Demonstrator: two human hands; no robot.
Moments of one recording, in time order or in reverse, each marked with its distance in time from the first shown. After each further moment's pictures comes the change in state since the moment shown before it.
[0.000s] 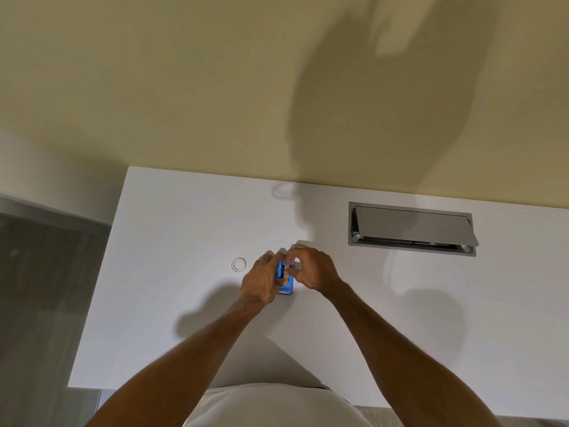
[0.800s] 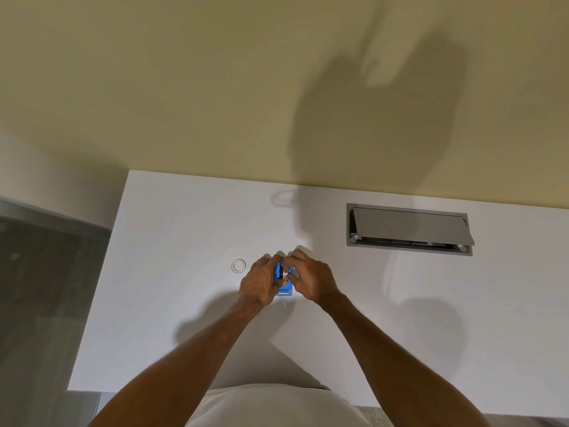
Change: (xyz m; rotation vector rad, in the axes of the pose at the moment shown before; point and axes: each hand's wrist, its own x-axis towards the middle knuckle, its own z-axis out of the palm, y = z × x) left_hand -0.007 0.001 -0.002 -0.007 -0.005 -0.042; right_hand -0.023 -0.007 0.011 -0.026 0.051 -0.021
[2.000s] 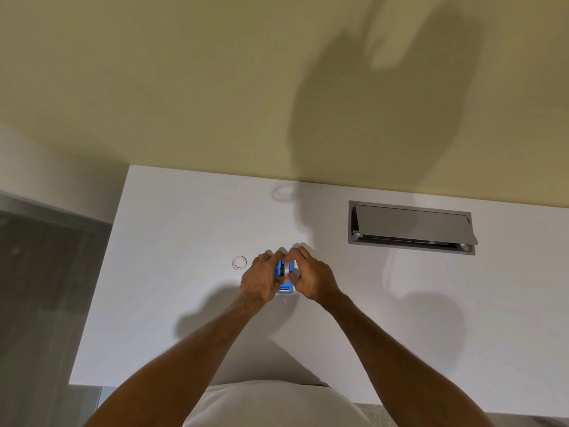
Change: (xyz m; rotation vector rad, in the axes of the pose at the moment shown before) left_hand 0.002 0.002 0.000 0.066 0.029 0.017; right_hand 0.000 0.007 0.010 0.039 0.027 0.014
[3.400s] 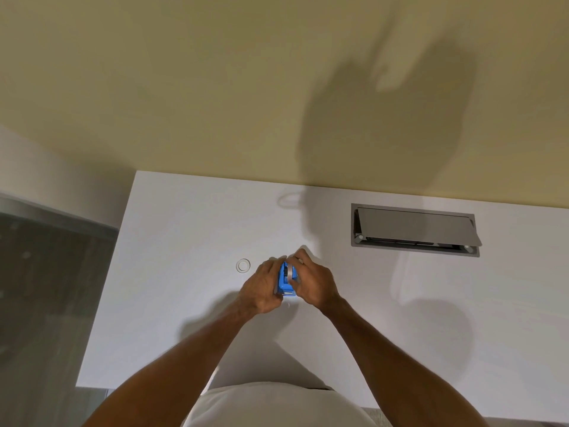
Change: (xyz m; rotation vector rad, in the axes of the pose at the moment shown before) left_hand -0.011 -0.014 0.000 -0.018 -0.082 0.109; right_hand -0.001 -0.005 0.009 -0.084 -0.006 0.022
